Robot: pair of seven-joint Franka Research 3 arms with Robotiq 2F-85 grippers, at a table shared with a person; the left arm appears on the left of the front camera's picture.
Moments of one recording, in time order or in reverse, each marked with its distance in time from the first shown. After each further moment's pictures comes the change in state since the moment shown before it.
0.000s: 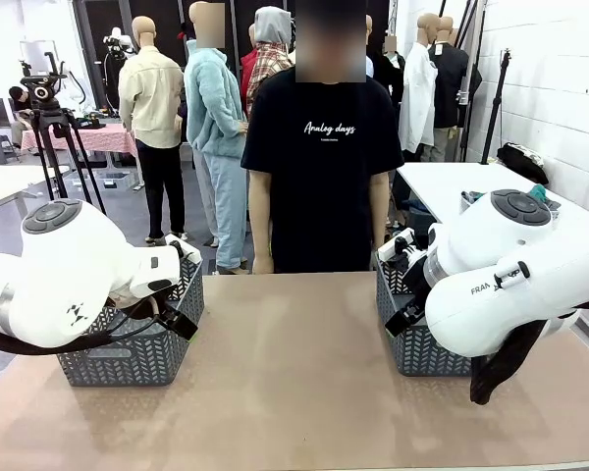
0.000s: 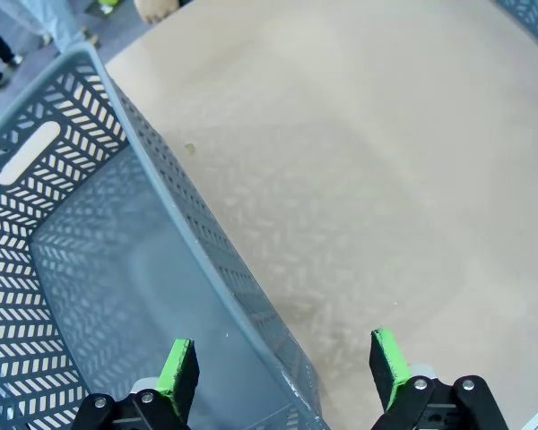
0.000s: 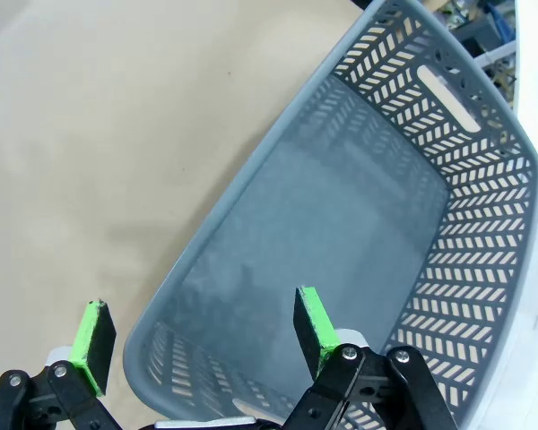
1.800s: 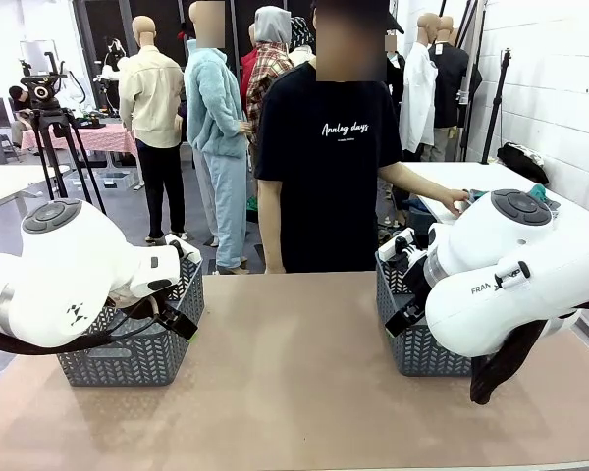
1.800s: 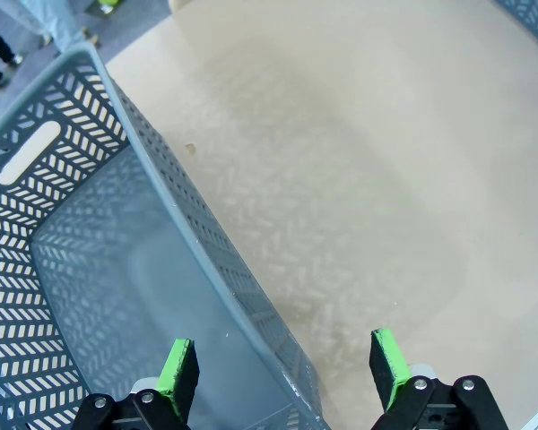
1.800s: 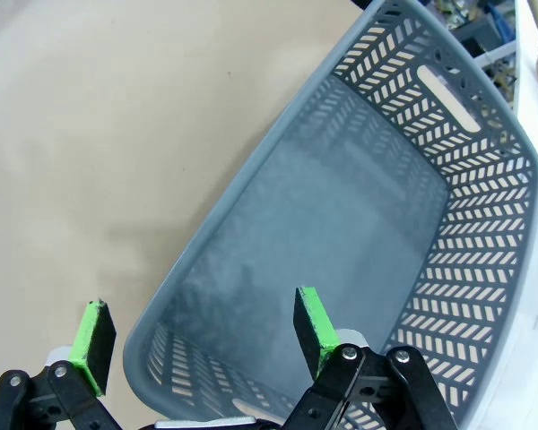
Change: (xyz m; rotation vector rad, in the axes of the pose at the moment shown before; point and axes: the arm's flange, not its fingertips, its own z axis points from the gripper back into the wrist) left arm 0.000 0.000 0.000 0.000 0.000 0.000; right arm 0.000 0.000 0.000 0.000 0.000 0.000
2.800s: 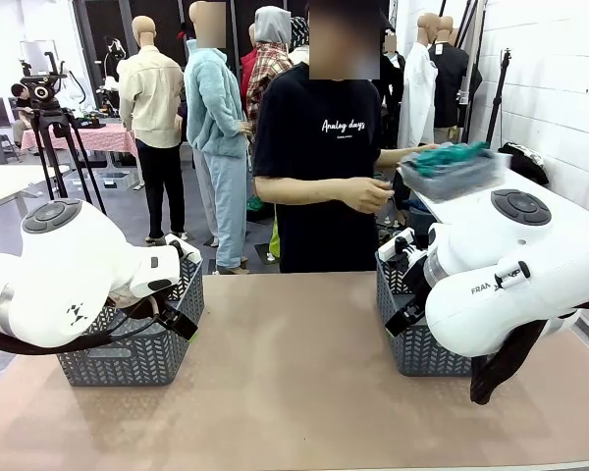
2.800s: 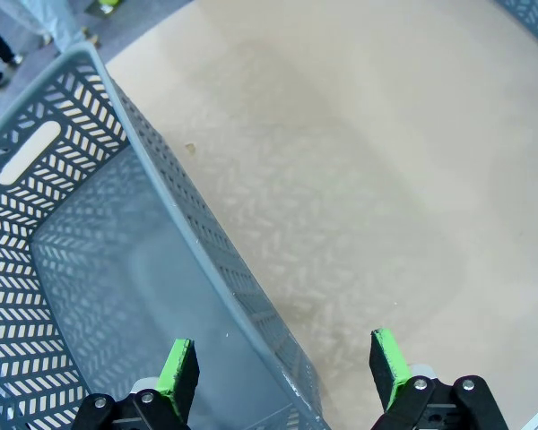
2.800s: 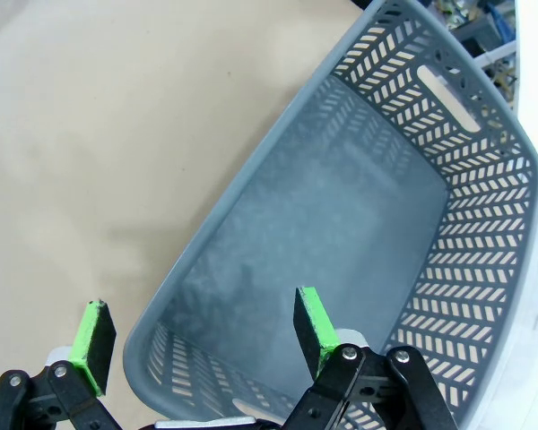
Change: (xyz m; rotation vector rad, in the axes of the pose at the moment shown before) left arm 0.000 0.000 0.000 0.000 0.000 0.000; right arm 0.000 0.000 0.000 0.000 0.000 0.000
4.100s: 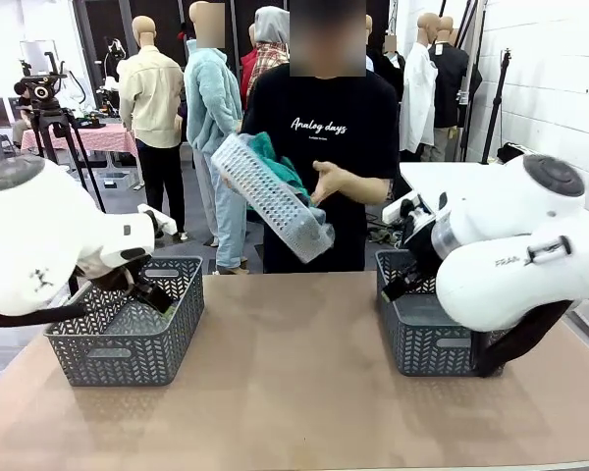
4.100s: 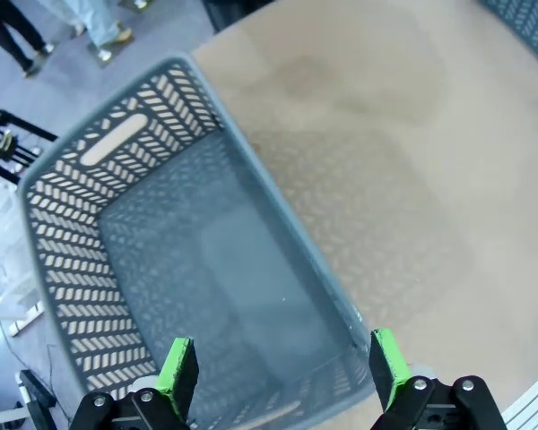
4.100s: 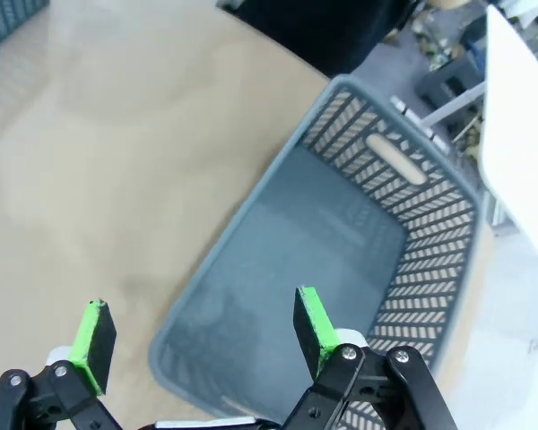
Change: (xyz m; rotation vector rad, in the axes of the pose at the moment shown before) left arm 0.007 0.030 0.071 0.067 -0.006 0.041; right arm 0.028 -0.009 0.066 -0.010 -0.168 -0.015
